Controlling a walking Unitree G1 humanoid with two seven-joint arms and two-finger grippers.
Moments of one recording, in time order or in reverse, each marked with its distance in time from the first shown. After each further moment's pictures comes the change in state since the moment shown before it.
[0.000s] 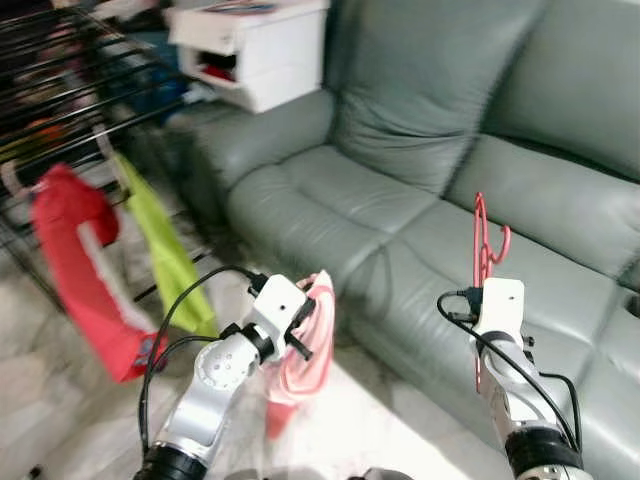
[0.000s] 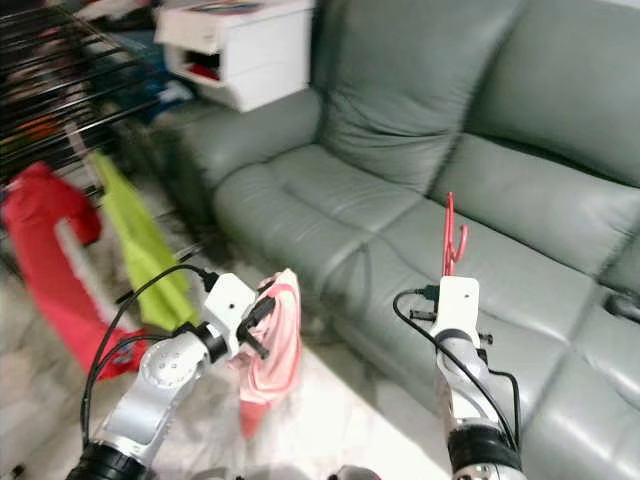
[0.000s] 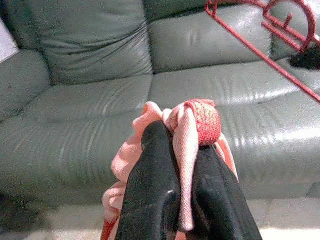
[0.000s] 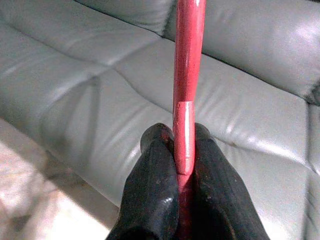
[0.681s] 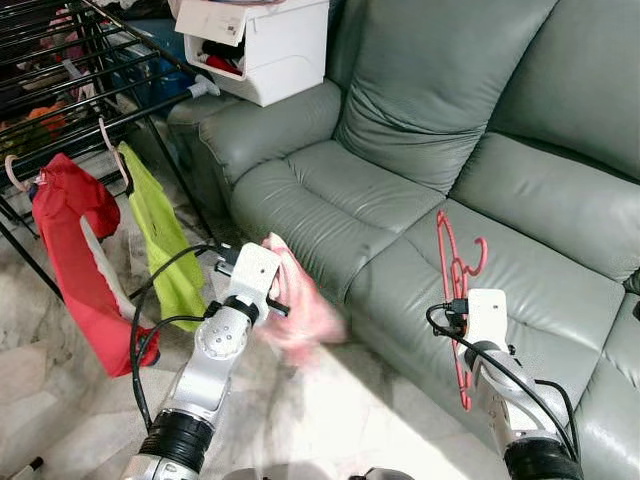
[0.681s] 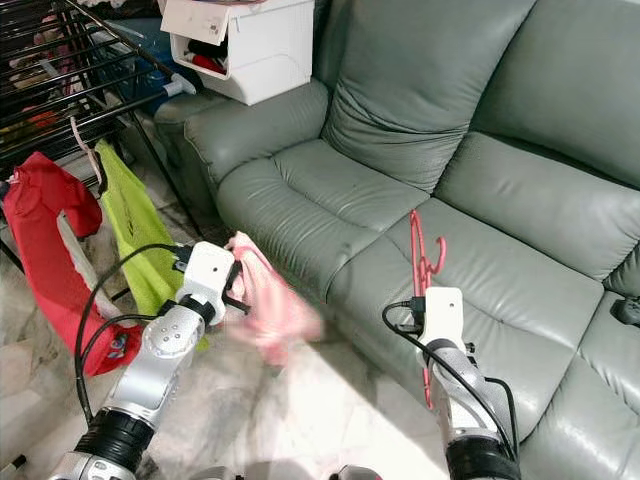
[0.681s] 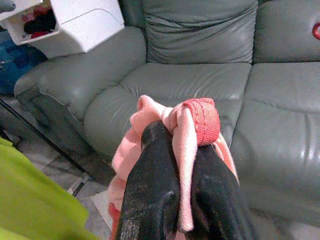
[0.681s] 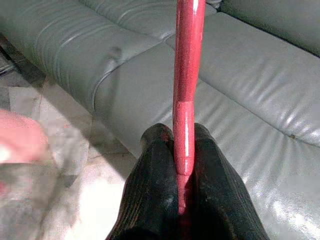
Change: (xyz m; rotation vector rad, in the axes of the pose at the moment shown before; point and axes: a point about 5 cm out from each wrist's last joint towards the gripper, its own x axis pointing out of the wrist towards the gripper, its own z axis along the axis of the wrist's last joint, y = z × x) left arm 0.011 0.043 -0.001 0.032 0.069 0.380; right arm -0.011 0.015 -0.010 0.033 0.088 0.184
